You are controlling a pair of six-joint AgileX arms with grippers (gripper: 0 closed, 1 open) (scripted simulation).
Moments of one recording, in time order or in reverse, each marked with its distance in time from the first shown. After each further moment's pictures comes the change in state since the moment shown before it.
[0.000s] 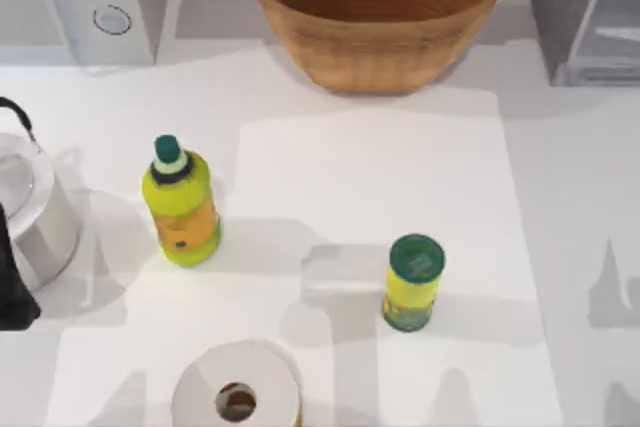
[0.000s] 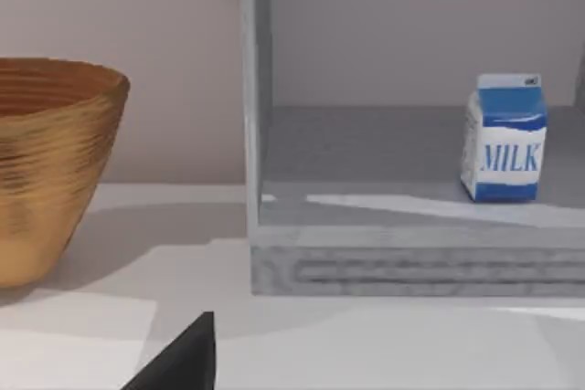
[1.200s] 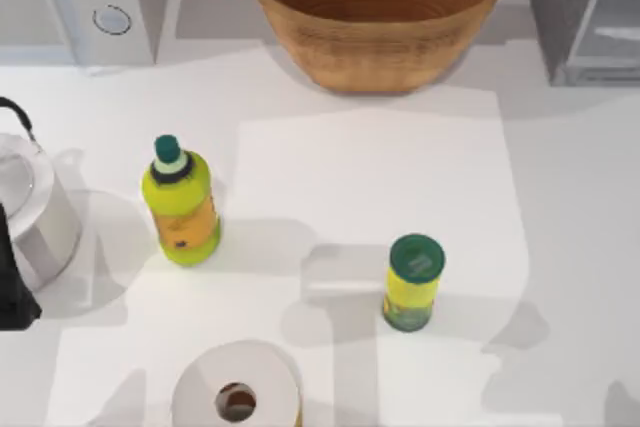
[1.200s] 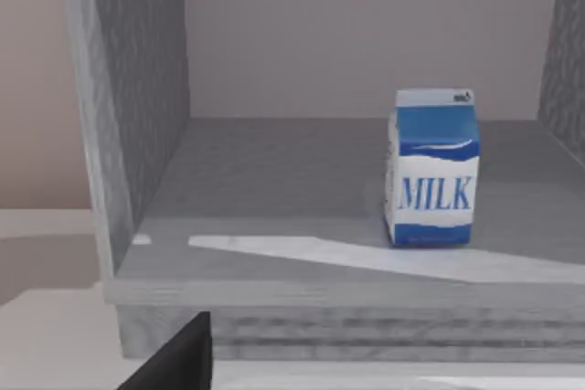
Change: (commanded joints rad) left arm 0.000 0.000 0.000 0.000 0.000 0.000; right arm -0.408 1.372 0.141 1.239 -0.393 0.014
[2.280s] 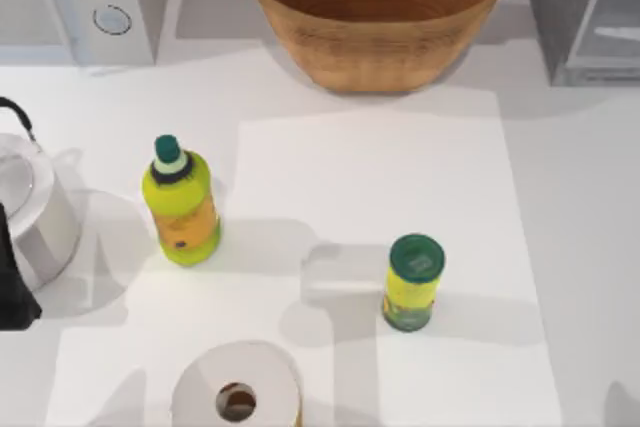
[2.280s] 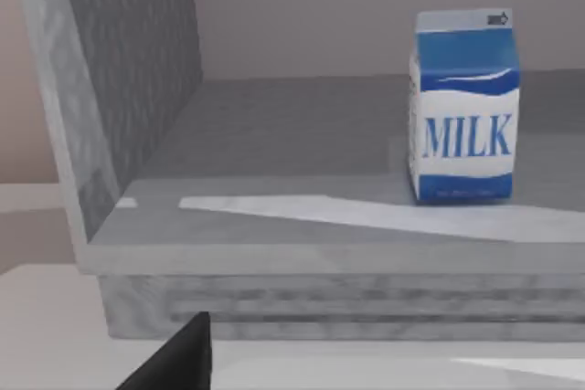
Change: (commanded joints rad) left arm 0.000 0.000 0.000 0.000 0.000 0.000; right arm -0.021 0.514 0.153 0.342 -0.079 0.048
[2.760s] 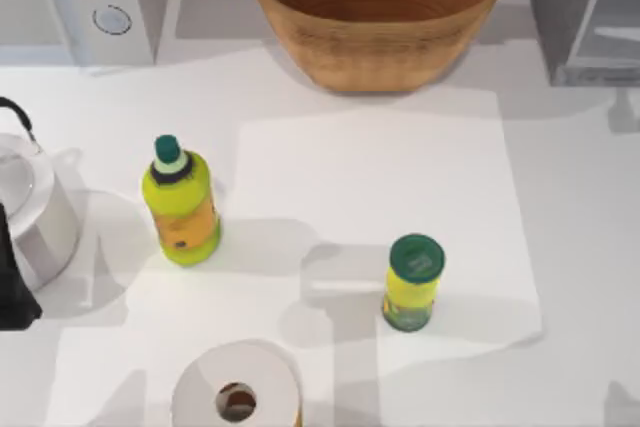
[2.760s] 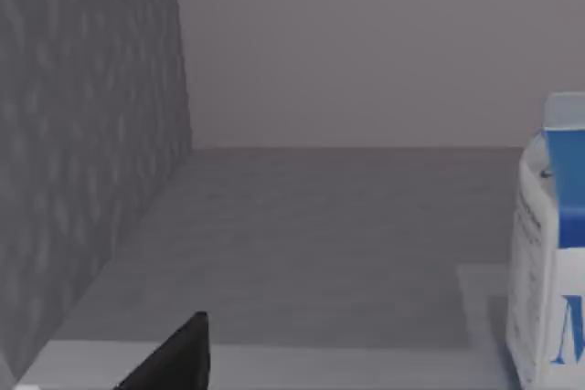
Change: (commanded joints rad) left arm 0.000 0.000 0.000 0.000 0.000 0.000; right arm 0.175 0.345 0.583 -0.196 0.150 0.004
